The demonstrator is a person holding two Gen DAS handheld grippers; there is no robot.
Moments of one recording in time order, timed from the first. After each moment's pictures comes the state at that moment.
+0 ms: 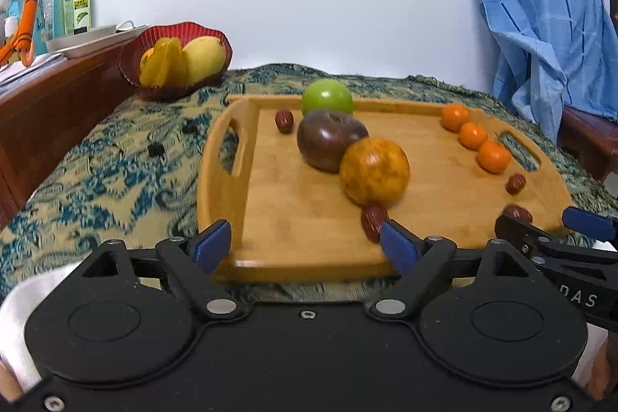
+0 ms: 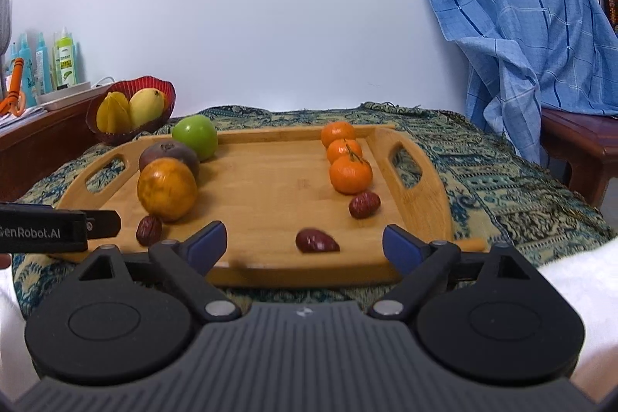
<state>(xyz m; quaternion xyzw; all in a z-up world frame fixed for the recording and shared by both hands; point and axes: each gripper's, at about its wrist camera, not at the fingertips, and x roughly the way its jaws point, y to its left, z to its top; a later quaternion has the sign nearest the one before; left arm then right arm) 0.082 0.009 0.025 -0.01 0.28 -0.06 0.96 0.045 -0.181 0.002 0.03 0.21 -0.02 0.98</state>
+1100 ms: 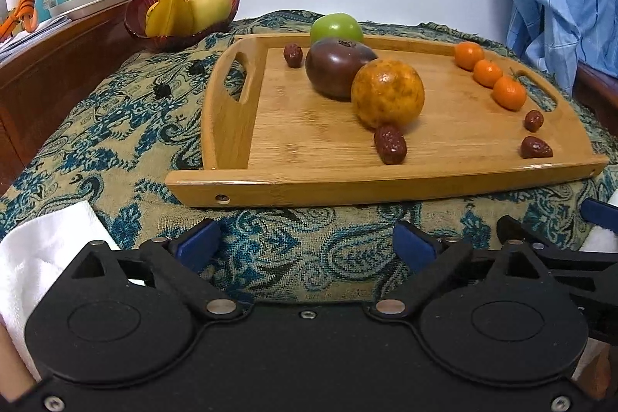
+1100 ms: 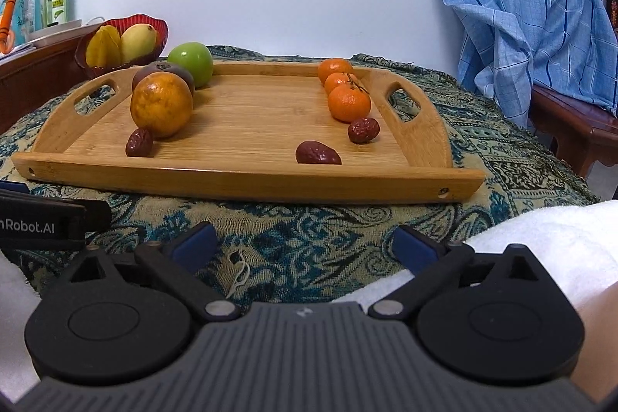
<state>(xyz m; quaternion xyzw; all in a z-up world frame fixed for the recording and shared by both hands) 0.078 0.007 -0.002 0.02 0.35 -0.04 0.94 0.040 -0.167 -0.027 -0.01 0.28 -0.05 0.96</state>
